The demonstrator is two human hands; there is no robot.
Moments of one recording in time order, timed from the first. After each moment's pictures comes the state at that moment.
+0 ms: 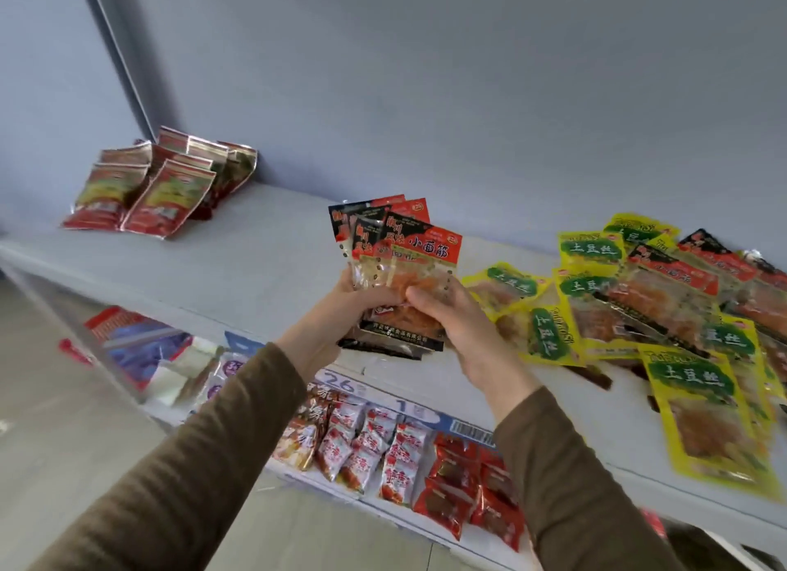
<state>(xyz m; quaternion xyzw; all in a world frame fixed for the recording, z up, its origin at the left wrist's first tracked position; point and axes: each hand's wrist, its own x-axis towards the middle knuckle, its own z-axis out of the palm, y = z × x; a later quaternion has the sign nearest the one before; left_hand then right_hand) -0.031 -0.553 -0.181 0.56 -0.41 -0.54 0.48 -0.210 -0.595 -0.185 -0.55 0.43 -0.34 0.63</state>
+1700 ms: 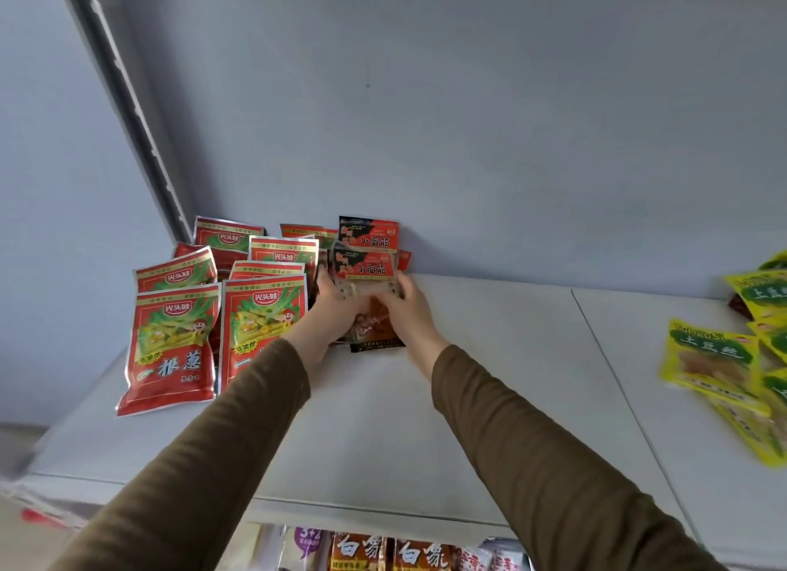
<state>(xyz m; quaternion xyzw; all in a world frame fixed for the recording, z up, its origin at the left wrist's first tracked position) 0.339 -0.762 -0.198 0.65 -0.45 -0.44 0.42 0.209 -0.778 -0.220 -0.54 0.52 -0.45 0.48</state>
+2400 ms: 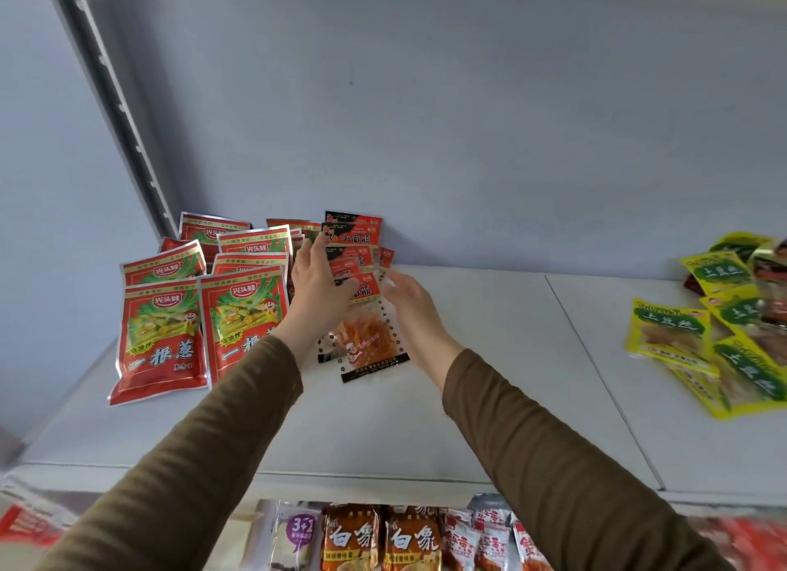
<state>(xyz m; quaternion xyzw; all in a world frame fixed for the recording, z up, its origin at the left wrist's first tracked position) 0.340 -0.735 -0.180 0.64 -0.61 -0.25 0.38 0.189 -0.727 -0.204 -0.51 0.54 -0.45 0.50</state>
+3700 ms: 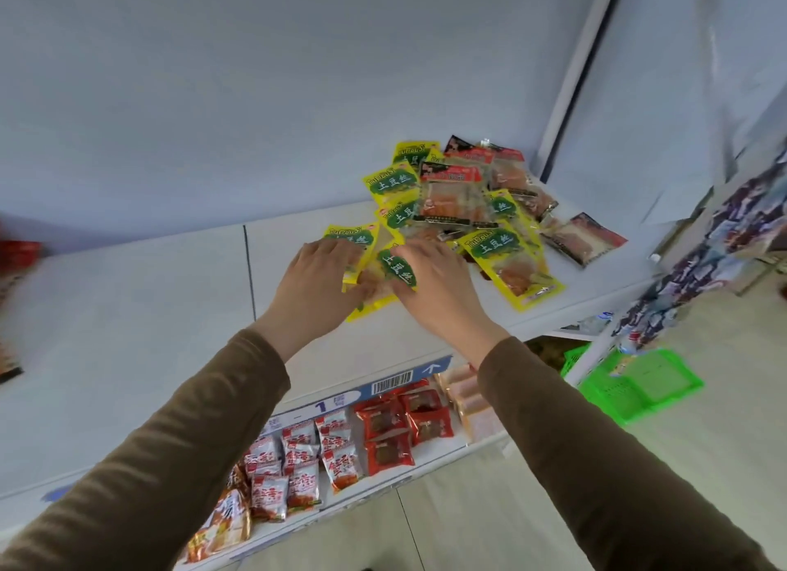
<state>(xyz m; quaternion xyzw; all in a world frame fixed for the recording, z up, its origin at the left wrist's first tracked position) -0.119 -0.613 -0.164 0.43 -0.87 -0.12 0.18 -0.303 -0.550 -0.180 -0.66 0.72 -0.21 -0.01</state>
